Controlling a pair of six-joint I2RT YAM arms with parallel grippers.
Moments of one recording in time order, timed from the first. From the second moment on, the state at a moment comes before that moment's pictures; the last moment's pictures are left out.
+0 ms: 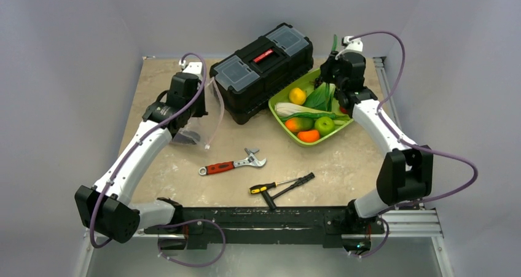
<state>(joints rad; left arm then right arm) -0.36 1.24 1.21 -0.65 -0.26 -0.25 0.20 1.55 1.23 0.05 0.21 0.26</state>
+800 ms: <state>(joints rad) -0.36 1.24 1.22 -0.67 -0.21 -0.22 0.75 1.58 1.44 -0.50 -0.65 0.37</state>
